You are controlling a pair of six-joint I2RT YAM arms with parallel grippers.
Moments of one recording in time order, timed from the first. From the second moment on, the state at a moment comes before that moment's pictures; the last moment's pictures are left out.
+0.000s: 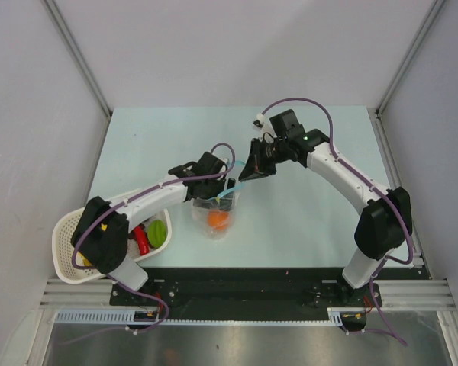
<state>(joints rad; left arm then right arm) -0.66 1.58 1.09 -0.60 0.06 -0.43 0.52 1.69 1.54 -0.70 -0.64 0.57</state>
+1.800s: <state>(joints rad) -0.71 1.31 1.21 -0.55 -0.17 -0.43 0.58 1.70 1.62 -0.75 -0.54 0.46</state>
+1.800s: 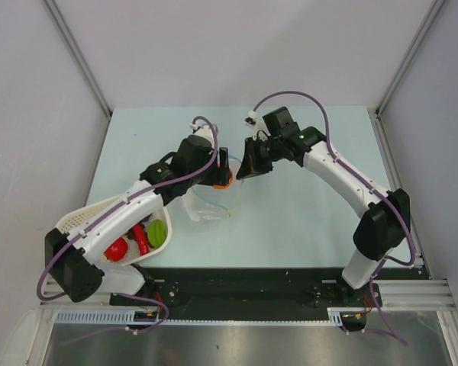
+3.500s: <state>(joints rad) -0.29 1.09 1.02 -0.94 -0.46 -0.66 0.50 1.93 1.91 -0.62 -0.52 0.58</state>
